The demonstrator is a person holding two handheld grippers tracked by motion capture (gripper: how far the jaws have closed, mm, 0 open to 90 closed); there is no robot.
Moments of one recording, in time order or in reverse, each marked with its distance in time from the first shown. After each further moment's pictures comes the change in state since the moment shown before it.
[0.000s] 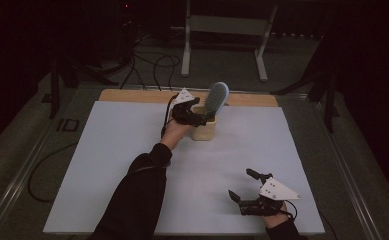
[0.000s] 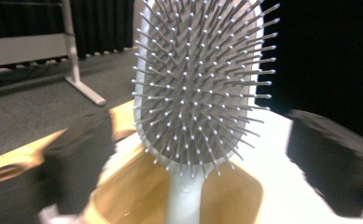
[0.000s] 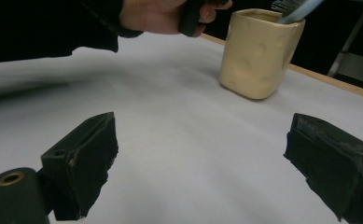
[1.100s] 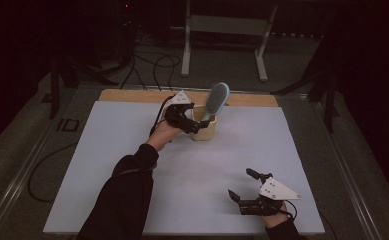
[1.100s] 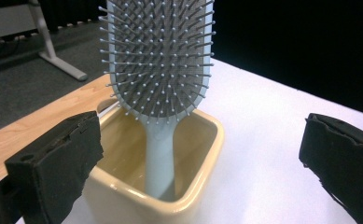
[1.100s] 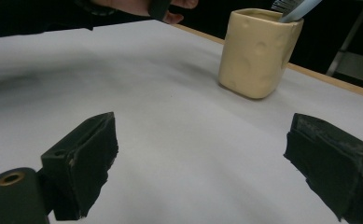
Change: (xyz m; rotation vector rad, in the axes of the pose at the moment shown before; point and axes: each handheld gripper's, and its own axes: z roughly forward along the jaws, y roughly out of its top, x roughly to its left) left arm -0.007 0.010 -0.035 0.151 -0.109 0.061; right arm 0.000 0.000 0.001 0.004 -0.004 0.000
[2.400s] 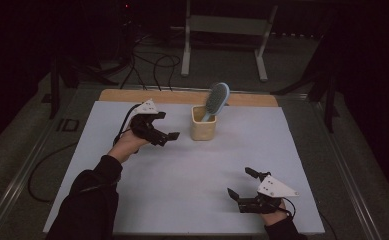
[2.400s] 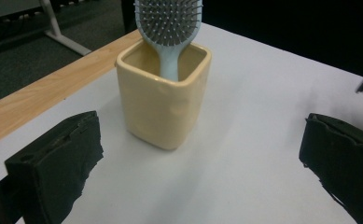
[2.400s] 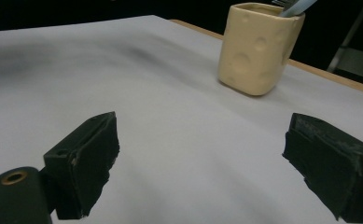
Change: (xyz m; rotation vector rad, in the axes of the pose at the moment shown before) left arm -0.001 -0.031 -0.100 0.079 0.016 0.009; right arm -0.003 0.000 0.006 0.018 -0.001 0.001
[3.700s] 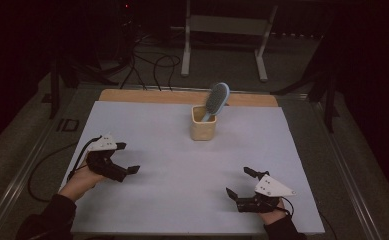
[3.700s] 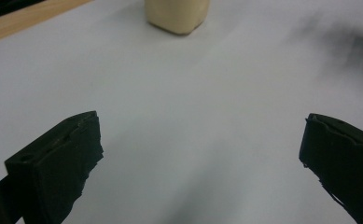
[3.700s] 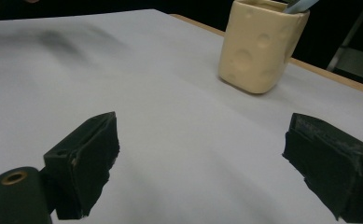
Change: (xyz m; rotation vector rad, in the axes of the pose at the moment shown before) left arm -0.025 -0.097 -0.094 0.122 0.092 -0.035; right arm 0.001 0.000 0.005 0.017 -0.002 -0.025
